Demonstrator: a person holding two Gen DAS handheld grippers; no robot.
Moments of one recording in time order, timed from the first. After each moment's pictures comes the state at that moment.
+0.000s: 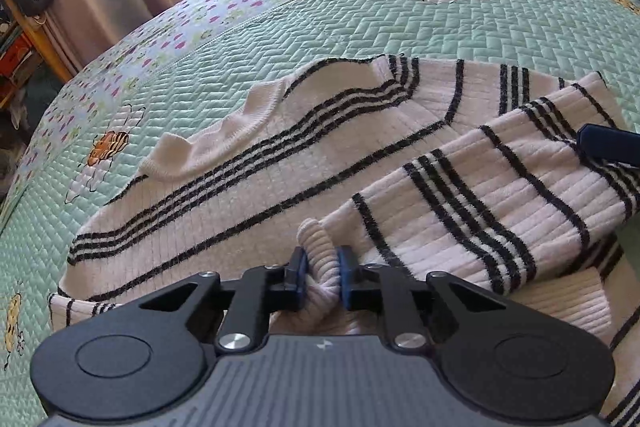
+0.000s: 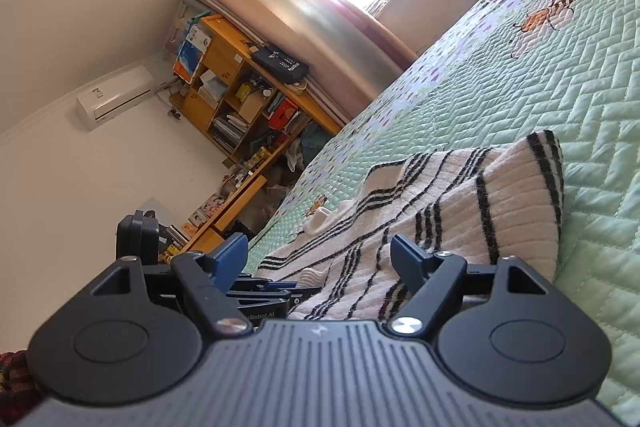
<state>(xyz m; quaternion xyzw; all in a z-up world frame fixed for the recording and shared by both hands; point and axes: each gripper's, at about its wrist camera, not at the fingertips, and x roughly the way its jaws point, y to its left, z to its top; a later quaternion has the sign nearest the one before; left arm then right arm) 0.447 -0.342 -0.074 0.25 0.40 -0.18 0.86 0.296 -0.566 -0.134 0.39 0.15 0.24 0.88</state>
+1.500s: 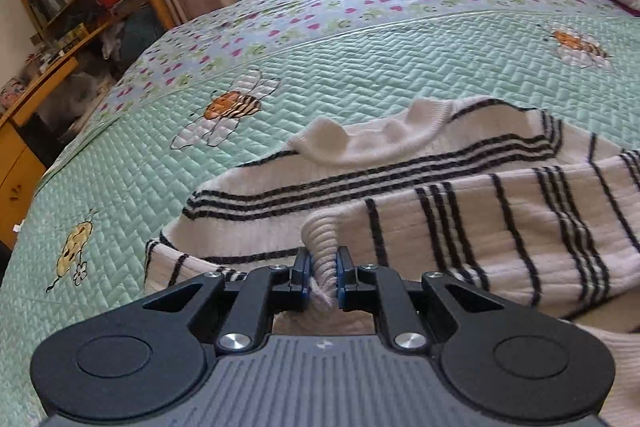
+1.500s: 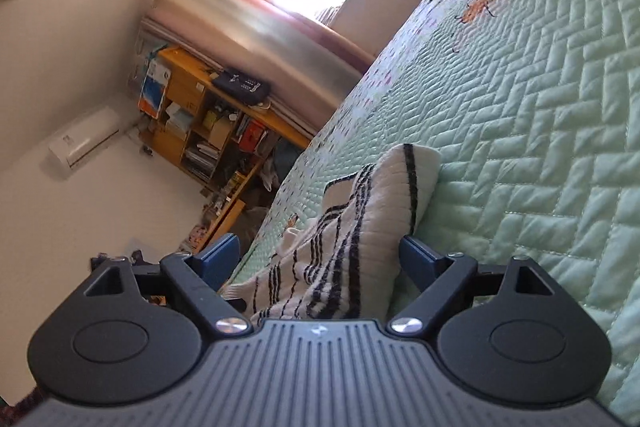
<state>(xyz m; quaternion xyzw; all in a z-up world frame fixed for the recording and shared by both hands) 0.467 -0.282 -0.033 0.16 0.40 -0.05 0.90 0.308 -0.594 -0.150 0.45 0.16 0.18 0.86</state>
